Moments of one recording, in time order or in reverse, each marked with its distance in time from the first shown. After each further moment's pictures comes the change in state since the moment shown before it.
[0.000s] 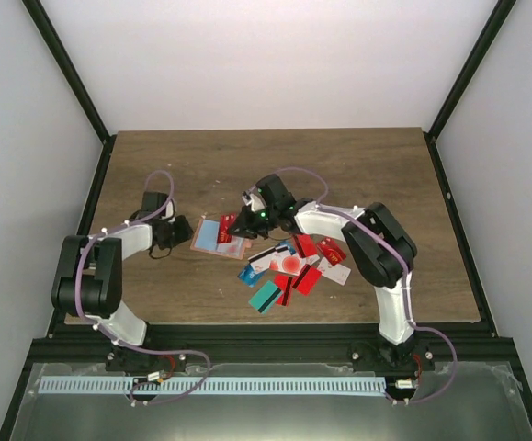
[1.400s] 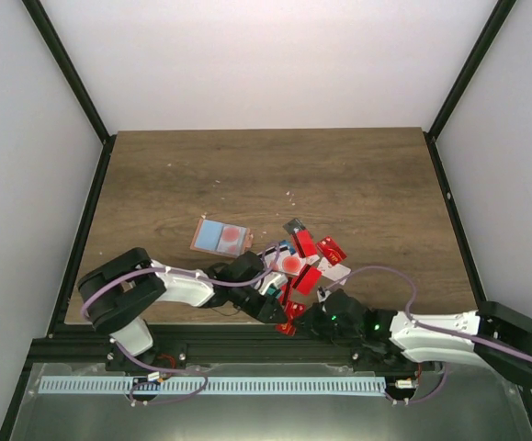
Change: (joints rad) left arm -0.927 0.055 -0.175 0.397 0.449 -0.157; right arm 0.422 -1.030 -1.287 0.342 0.510 0.663
